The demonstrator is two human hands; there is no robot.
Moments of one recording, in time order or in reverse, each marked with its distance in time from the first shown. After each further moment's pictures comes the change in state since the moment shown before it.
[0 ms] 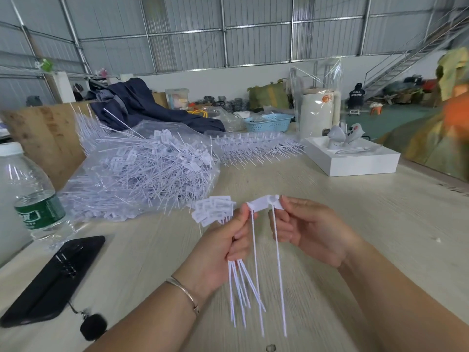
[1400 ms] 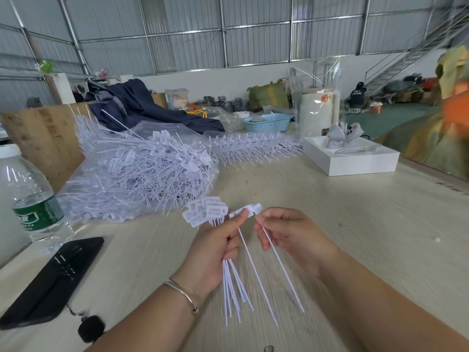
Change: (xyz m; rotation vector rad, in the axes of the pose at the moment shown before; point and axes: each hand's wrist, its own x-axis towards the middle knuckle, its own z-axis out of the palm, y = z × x) left_hand 0.003 -0.004 -0.010 0.161 0.222 0.079; right_hand 0.004 0.023 0.013 -0.323 0.231 -0.029
